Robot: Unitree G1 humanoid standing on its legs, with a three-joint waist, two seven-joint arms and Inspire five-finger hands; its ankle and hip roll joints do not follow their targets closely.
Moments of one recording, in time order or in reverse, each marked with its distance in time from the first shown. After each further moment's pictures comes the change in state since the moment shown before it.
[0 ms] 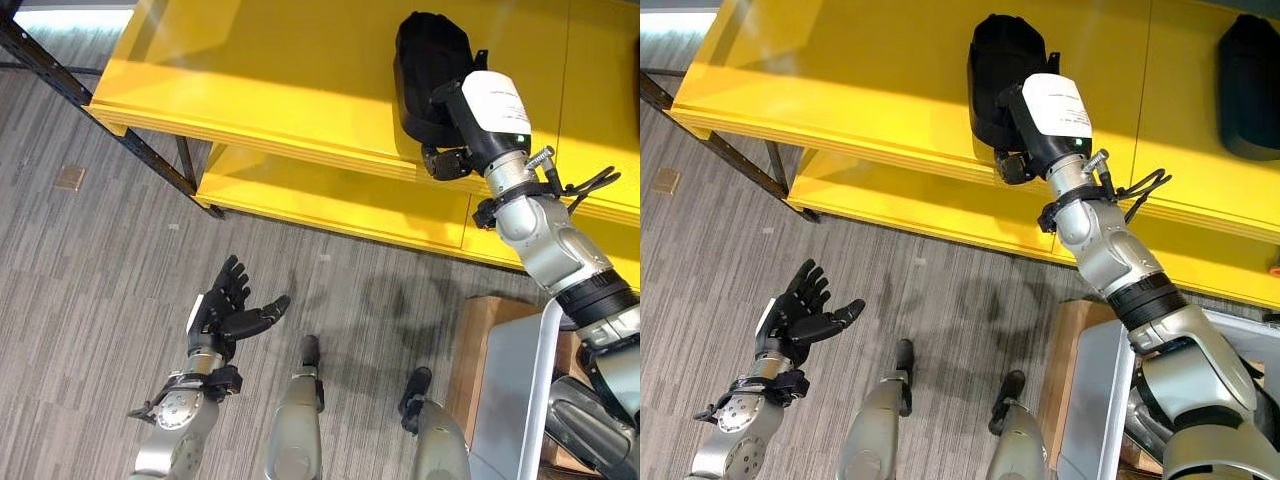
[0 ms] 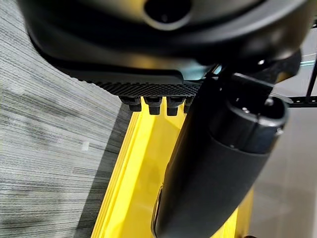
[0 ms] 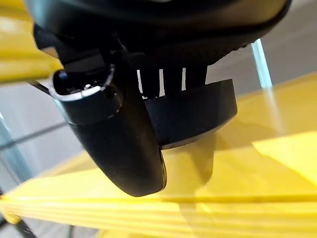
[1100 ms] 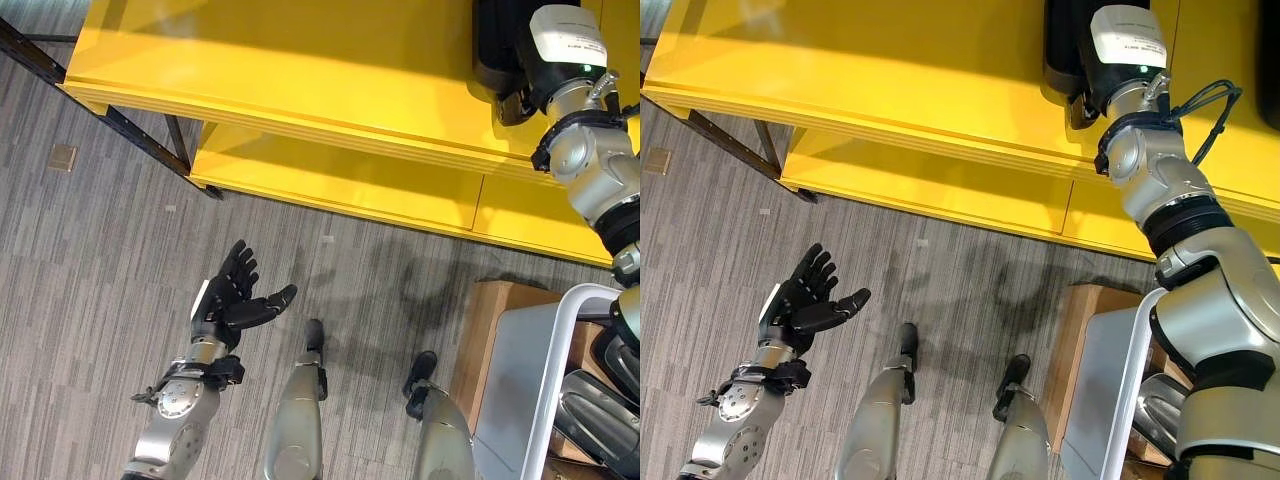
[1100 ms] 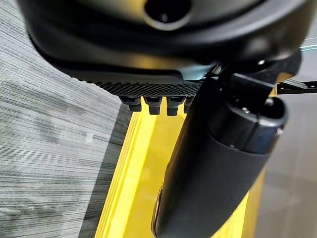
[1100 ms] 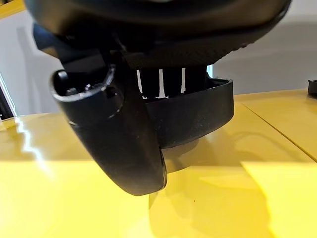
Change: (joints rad) left arm -0.046 0.039 -0.032 -0.011 -0.040 -0.022 -0.025; right arm -0.383 -0.038 0.248 0.486 0.077 -0.020 -0.018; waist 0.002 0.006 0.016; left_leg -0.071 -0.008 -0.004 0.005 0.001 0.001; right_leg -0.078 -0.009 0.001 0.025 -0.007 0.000
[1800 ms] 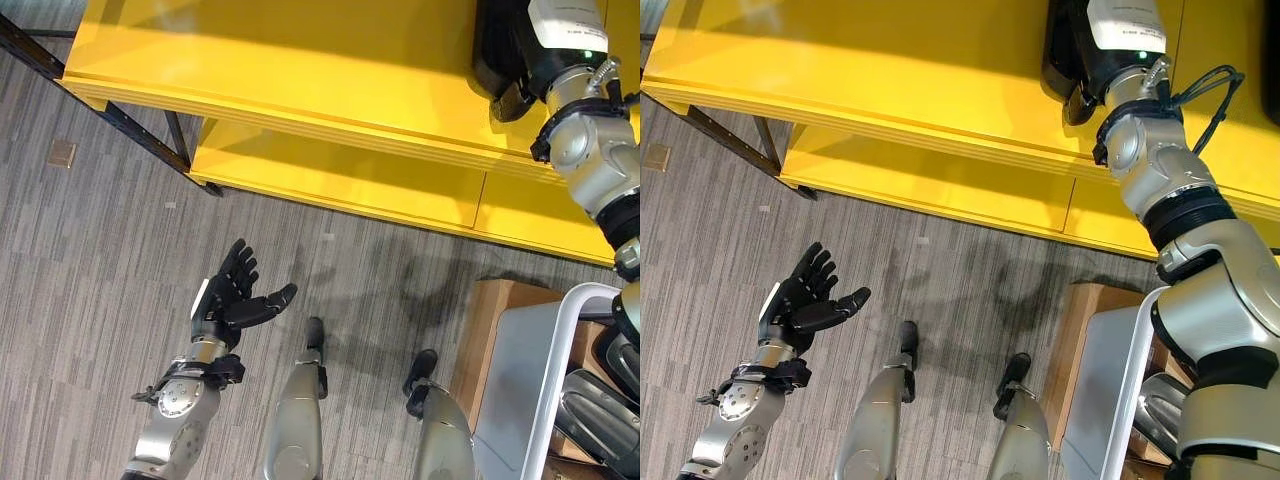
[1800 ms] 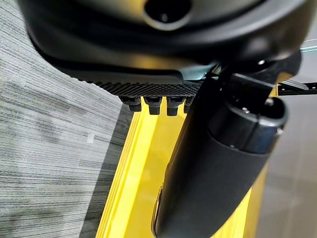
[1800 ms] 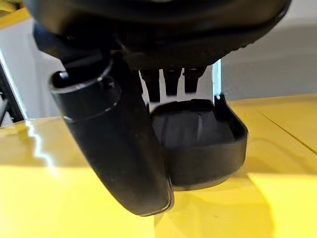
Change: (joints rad) left arm -0.003 0.000 0.000 0.000 -0.001 -0.001 0.004; right arm -0.029 -0.003 0.018 -0.059 0.000 0.004 0.001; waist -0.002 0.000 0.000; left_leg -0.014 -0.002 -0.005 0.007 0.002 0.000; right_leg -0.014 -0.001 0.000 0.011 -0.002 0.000
